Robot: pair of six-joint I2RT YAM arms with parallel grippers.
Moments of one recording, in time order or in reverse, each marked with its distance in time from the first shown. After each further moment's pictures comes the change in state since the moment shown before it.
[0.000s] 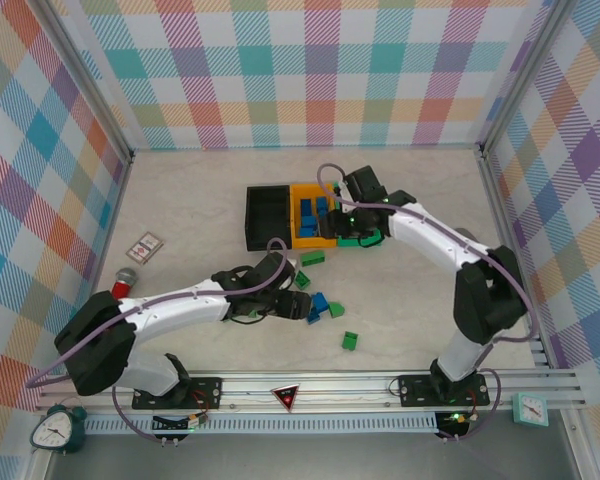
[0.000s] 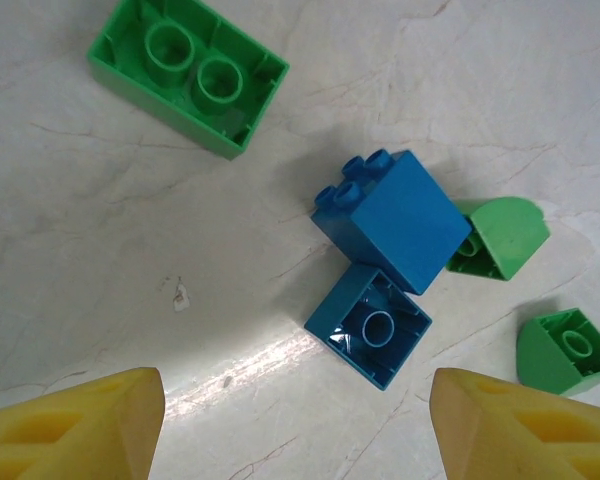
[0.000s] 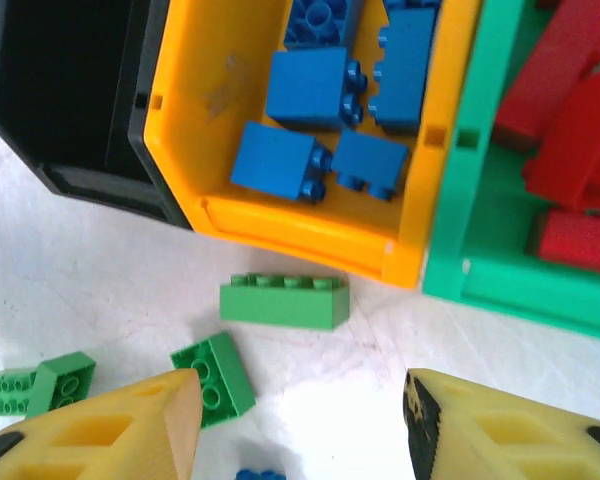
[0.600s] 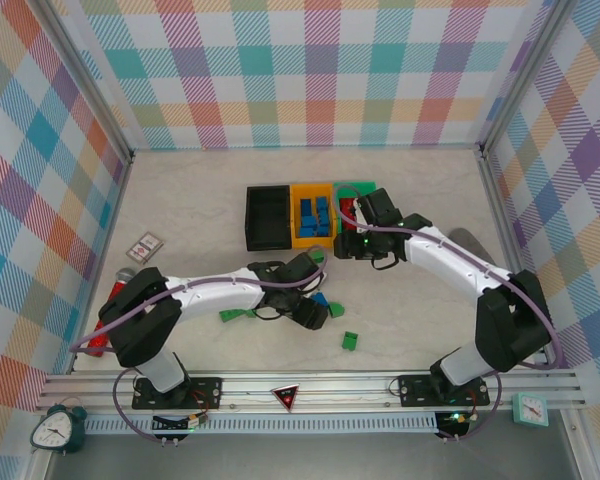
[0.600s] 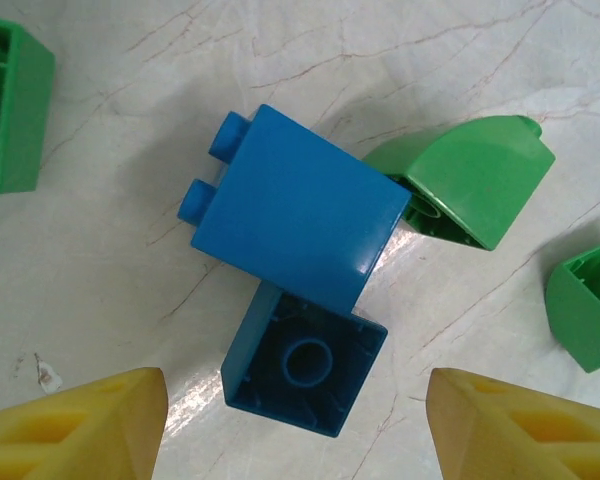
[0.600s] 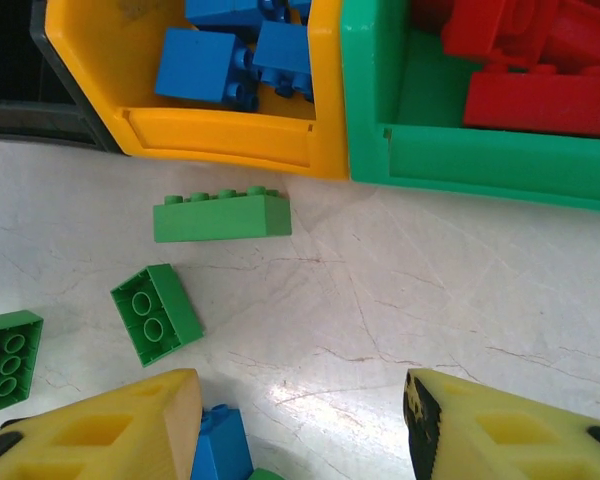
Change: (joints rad) left arm -0.061 0.232 0.196 -0.117 0.043 0.259; right arm 0.000 -0.141 -0.195 0.031 0.050 0.033
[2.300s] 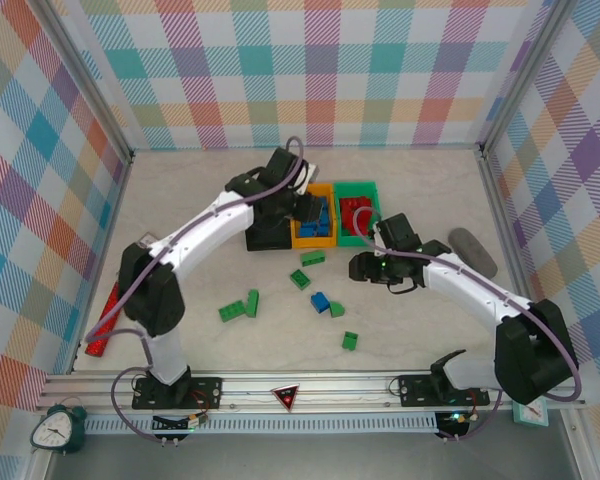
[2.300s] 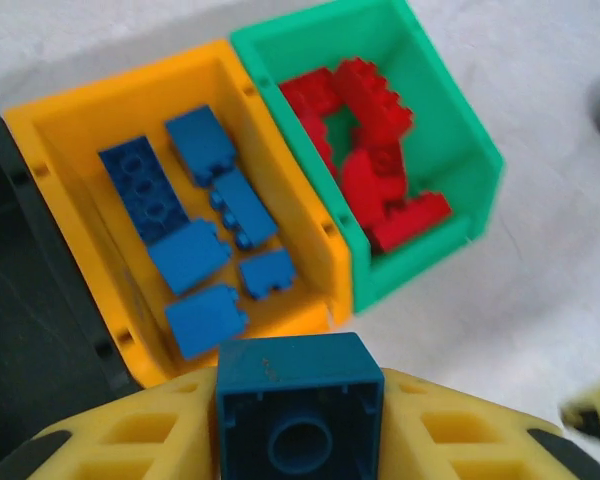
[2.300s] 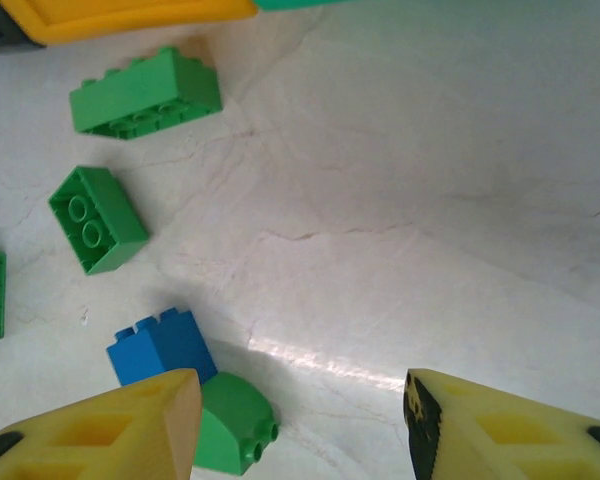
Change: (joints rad) left arm 0.336 0.238 0.761 -0.216 -0.056 0.106; right arm -0.028 -0.190 -0.269 0.037 -0.067 0.078
